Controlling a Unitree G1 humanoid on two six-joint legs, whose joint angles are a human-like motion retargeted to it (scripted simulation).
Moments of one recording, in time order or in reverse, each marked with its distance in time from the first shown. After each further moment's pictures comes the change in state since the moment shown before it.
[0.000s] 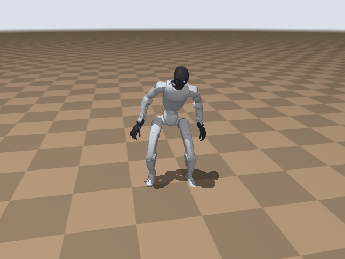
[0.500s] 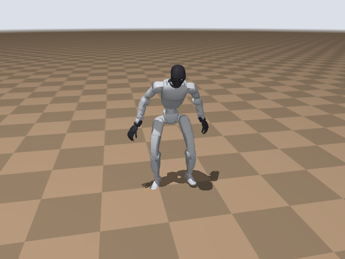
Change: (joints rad) left arm 0.010 0.023 0.018 0.059 0.058 0.054 -0.104; right arm -0.008 -0.046 -0.108 -0.001 0.072 0.046 0.024; waist -0.001 -0.031 0.000; left_leg 0.033 -0.103 0.112 -0.066 -0.047 -0.069; right_leg 0.221 -0.053 -0.153 -0.492 0.067 -0.037
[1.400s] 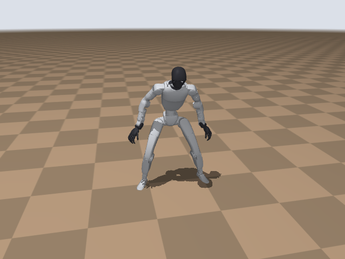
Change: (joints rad) left arm -0.150 0.016 -0.088 0.000 -0.141 -0.025 0.227; right arm -0.025 -0.033 0.075 -0.038 0.016 -0.034 -0.126; waist -0.005 0.048 0.000; left_leg 0.056 0.206 -0.134 -0.143 0.159 0.003; right_leg -0.109 -0.133 0.158 0.091 -0.072 -0.028
